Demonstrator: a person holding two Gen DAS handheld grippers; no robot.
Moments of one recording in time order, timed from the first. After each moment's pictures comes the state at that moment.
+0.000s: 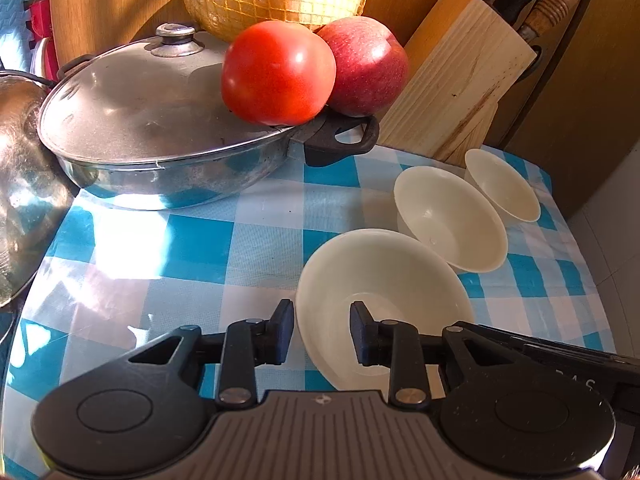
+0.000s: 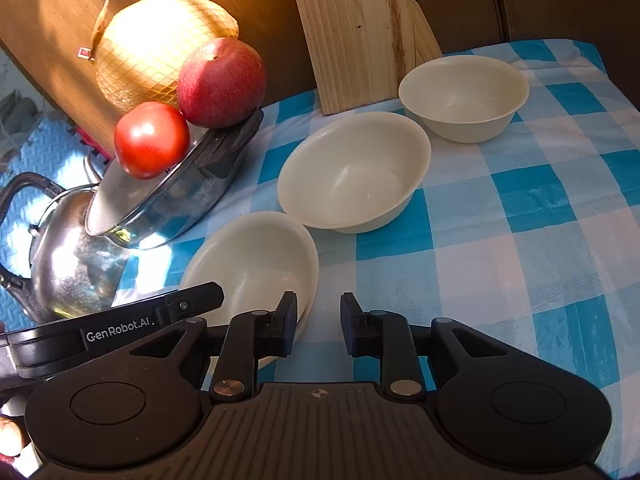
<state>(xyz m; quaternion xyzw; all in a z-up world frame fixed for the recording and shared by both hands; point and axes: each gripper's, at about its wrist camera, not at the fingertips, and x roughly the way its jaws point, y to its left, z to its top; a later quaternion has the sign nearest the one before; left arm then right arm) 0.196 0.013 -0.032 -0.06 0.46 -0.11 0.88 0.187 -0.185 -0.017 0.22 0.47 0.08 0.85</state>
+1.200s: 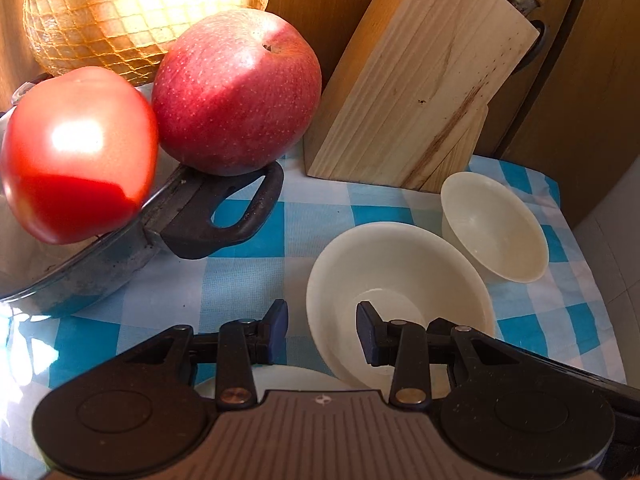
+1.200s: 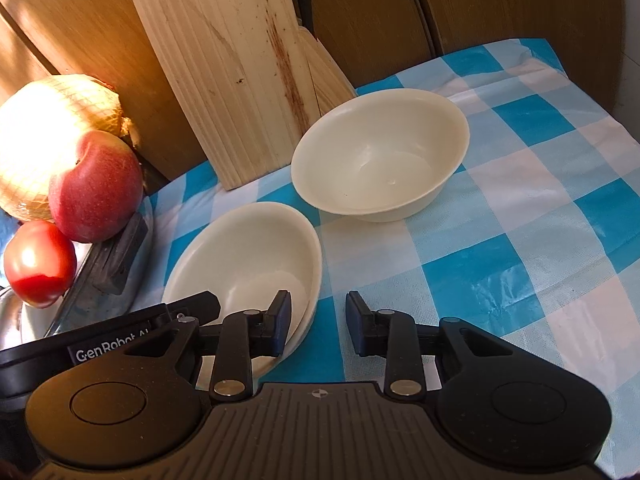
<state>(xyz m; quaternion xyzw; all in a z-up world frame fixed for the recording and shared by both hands) 0.283 -0.074 -0.049 -0.03 0.47 -0.12 0.88 0.257 -0.234 -0.051 0.26 0.45 -0.02 0.86</state>
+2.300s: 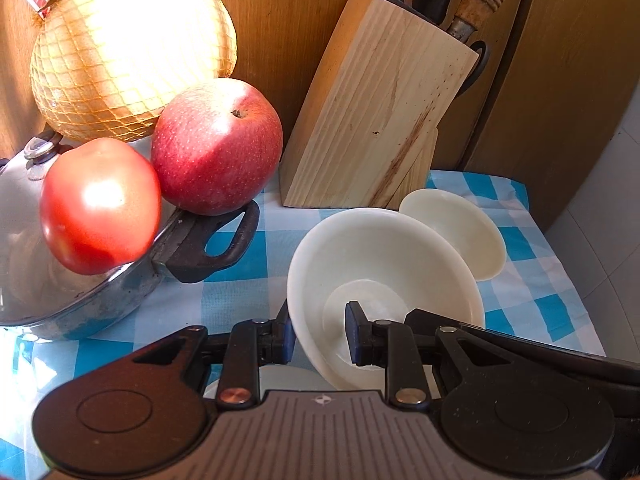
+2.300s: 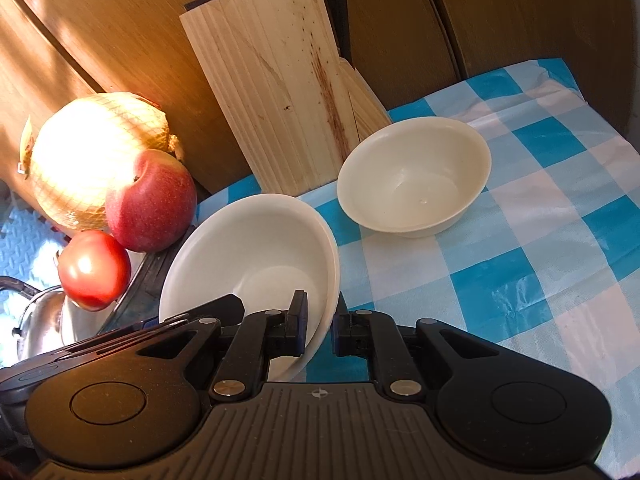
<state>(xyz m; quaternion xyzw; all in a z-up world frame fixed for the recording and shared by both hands) 0.258 -0.073 -0.014 0.00 0.43 -0.15 0.89 0.242 -0.235 -0.018 0.27 0.42 0.02 0.86</state>
